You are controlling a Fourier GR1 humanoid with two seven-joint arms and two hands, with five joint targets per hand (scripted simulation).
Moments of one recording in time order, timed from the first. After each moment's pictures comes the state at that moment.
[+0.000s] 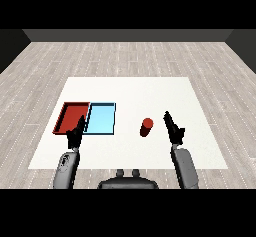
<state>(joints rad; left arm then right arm) 0.03 0.11 0.03 -1.53 -0.03 0.01 0.00 -0.03 -0.08 0.03 -1.54 0.01 -0.01 -0.01</state>
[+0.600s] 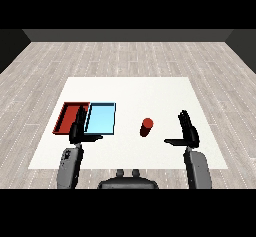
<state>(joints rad) -0.05 0.05 0.04 -1.60 0.02 -0.02 -0.24 0.01 -0.17 -0.13 -1.57 -0.13 0.15 -0.25</state>
